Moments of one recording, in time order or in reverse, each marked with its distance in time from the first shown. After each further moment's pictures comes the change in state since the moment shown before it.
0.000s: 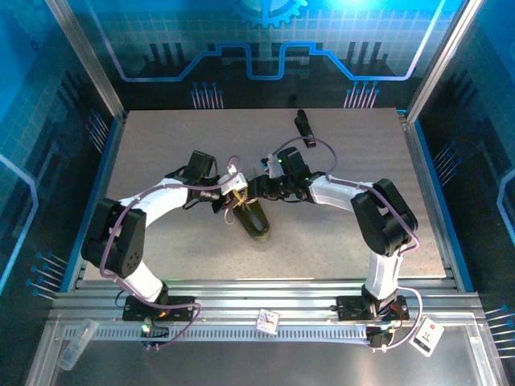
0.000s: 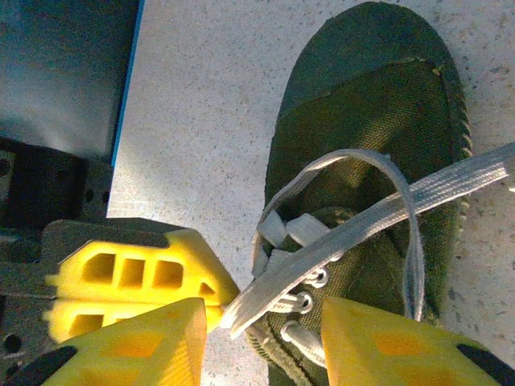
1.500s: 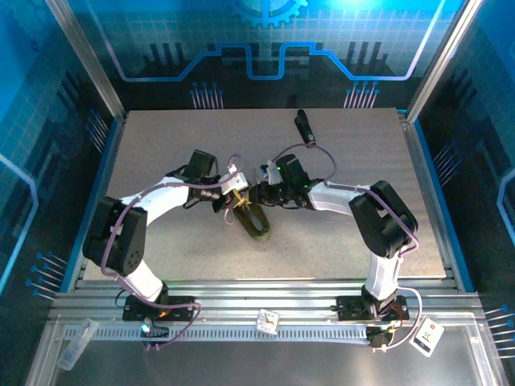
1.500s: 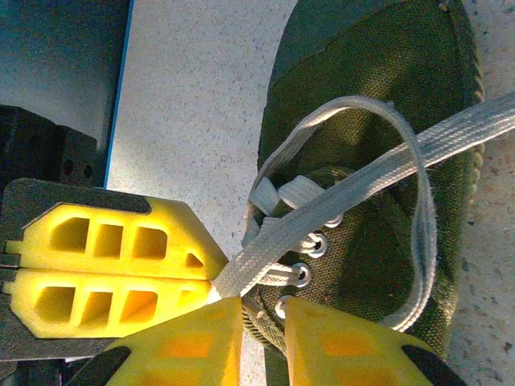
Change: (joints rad) left arm 0.000 0.014 0.015 -0.019 0.006 0.000; right arm 0.031 0.000 -0.071 0.076 0.019 0.045
